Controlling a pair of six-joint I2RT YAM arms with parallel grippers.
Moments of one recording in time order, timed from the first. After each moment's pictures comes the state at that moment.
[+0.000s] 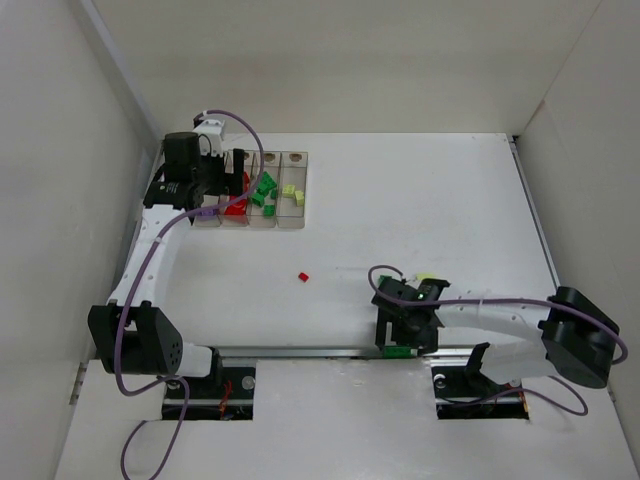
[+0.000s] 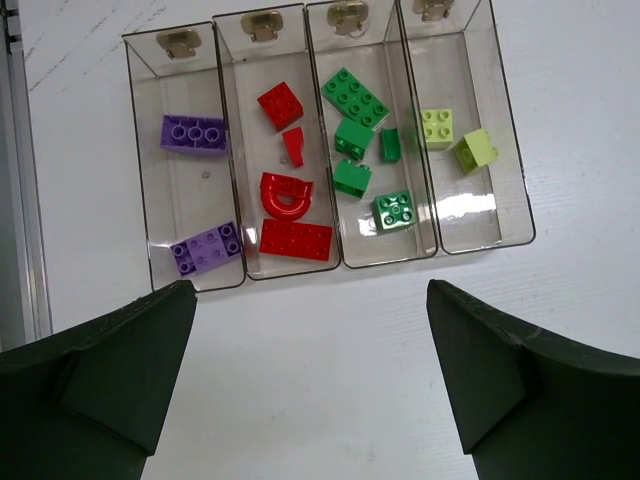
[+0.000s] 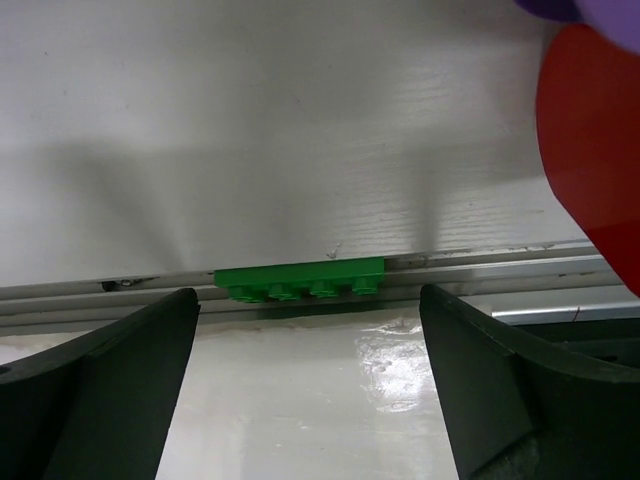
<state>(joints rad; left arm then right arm) -0.06 1.38 1.30 -0.49 0.10 0.07 1.01 1.30 0.65 -0.84 0.08 1.17</state>
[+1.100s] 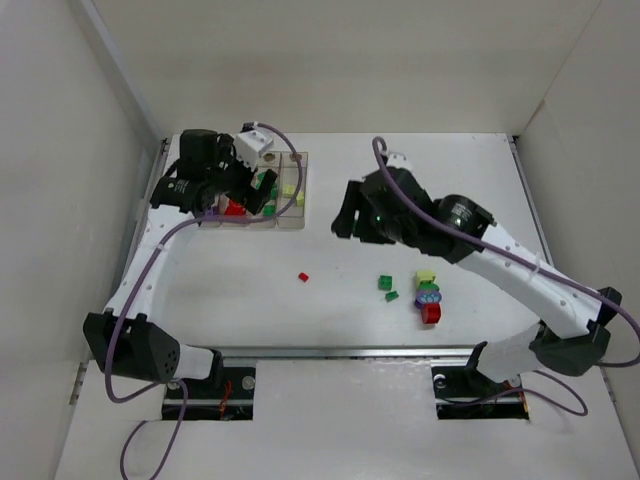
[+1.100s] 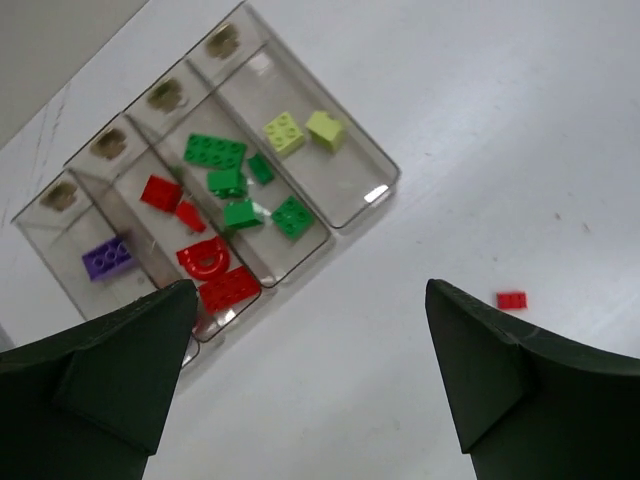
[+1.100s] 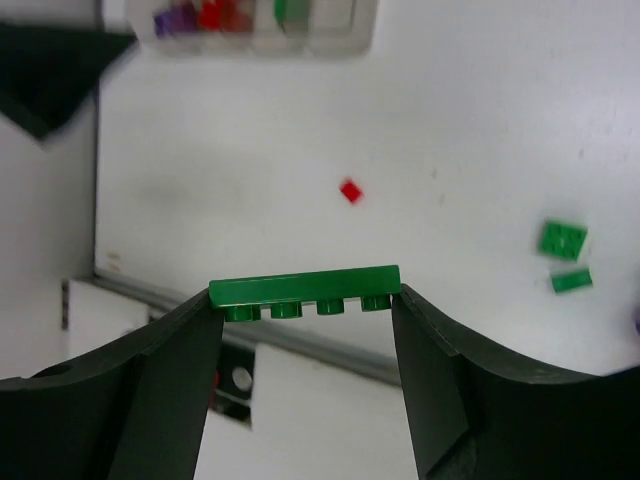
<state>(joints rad) -0.18 1.37 1.39 -0.63 0.32 0.38 0.99 1.38 1.61 -0.99 0.35 0.90</state>
